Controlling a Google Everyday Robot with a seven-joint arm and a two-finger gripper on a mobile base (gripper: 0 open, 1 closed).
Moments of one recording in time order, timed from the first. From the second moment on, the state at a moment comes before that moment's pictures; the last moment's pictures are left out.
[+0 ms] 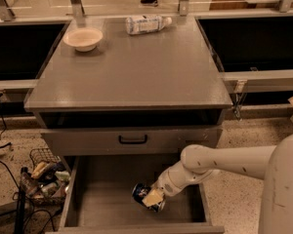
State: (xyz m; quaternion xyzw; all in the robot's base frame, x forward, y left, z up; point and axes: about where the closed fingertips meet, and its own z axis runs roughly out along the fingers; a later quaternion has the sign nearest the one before) arm 0.463 -0.019 0.435 -0.45 0.83 0.31 0.12
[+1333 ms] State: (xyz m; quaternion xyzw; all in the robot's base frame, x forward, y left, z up) arm 0.457 -0.023 0.406 -0.43 0.85 0.29 0.11
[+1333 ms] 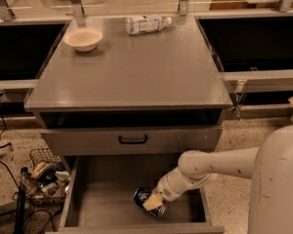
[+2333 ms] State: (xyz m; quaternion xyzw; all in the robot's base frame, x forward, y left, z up) arm 0.465 -0.023 0.373 -0.41 0.86 0.30 0.08
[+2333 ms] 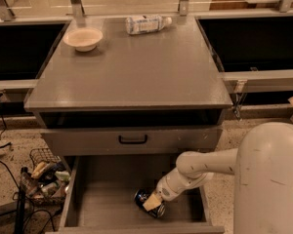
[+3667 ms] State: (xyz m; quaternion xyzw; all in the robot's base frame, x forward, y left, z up) arm 0.465 -0.023 0.373 -0.41 0.86 0.30 0.08
